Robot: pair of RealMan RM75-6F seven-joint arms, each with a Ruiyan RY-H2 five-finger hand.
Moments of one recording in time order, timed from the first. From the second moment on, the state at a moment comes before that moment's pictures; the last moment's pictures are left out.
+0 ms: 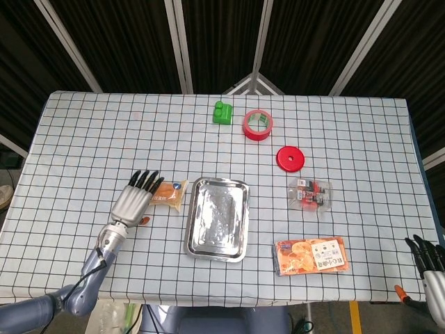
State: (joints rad) left arm -0.54 -1.62 -0.24 -1.48 1.19 0.98 0.73; right arm -0.11 -0.98 -0.05 -1.68 -1.57 1.52 0.05
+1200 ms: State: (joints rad) left arm -0.66 -1.75 -0.21 -1.31 1.27 1.15 0.57; right arm -0.12 -0.97 -0.06 -1.69 -1.57 1.55 0.04
